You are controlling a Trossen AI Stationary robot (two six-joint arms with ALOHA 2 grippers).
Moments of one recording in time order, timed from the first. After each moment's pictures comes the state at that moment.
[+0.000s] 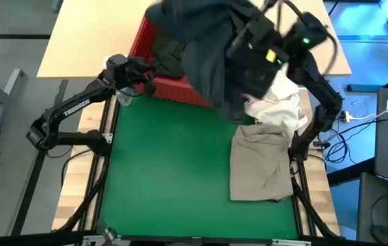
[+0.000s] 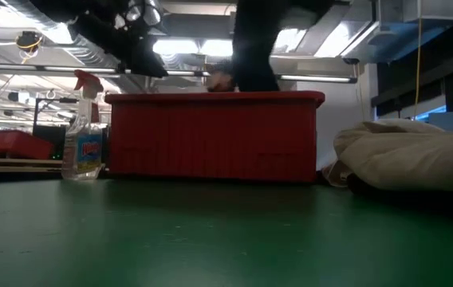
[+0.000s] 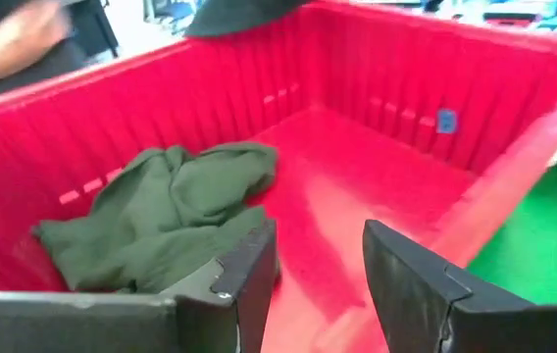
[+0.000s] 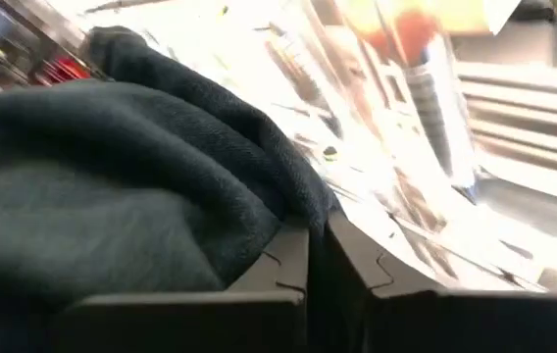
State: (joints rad) left arm 0.89 1.12 0.88 -0.09 0.14 0.19; right arm -0.34 1.68 2.35 -0.18 0.13 -0.79
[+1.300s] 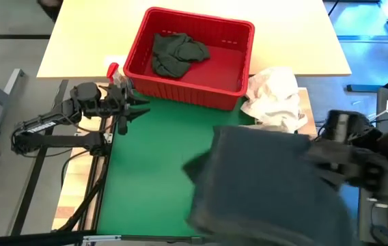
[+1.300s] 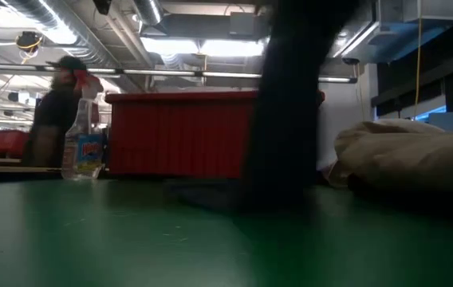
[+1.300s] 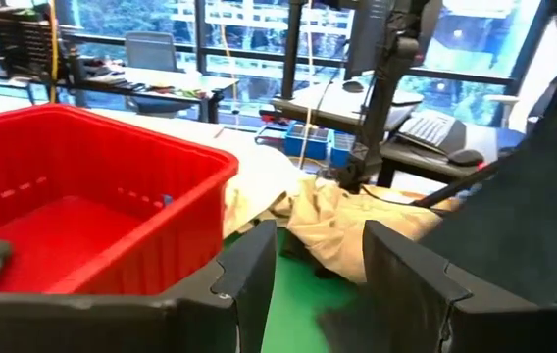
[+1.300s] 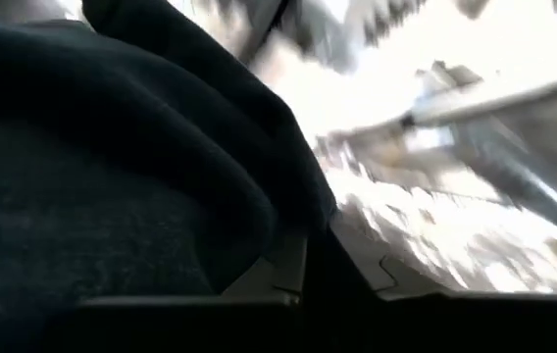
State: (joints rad) left arm 0.32 0.67 0.89 -0.33 0.14 -0.08; right arm 0.81 1.60 2.35 -0.23 0.69 -0.92
